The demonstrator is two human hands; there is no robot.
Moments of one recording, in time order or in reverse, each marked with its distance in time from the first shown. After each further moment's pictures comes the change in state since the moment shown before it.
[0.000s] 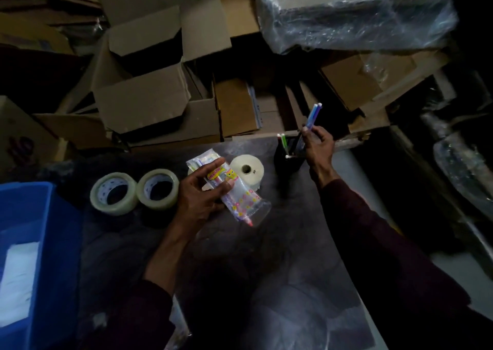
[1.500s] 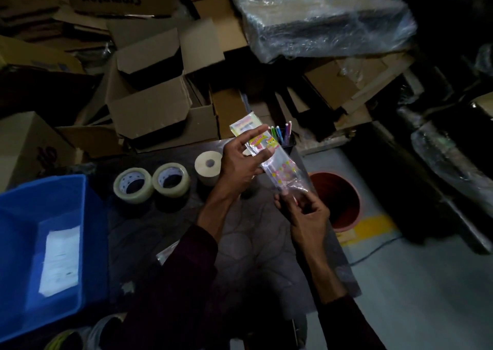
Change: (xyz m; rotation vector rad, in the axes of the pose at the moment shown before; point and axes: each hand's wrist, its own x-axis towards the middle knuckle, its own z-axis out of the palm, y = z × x) left_hand -0.063 0.048 0.072 0.030 -0.253 0.211; right_hand -0.303 -0.103 -0.071 0.539 0.013 0.202
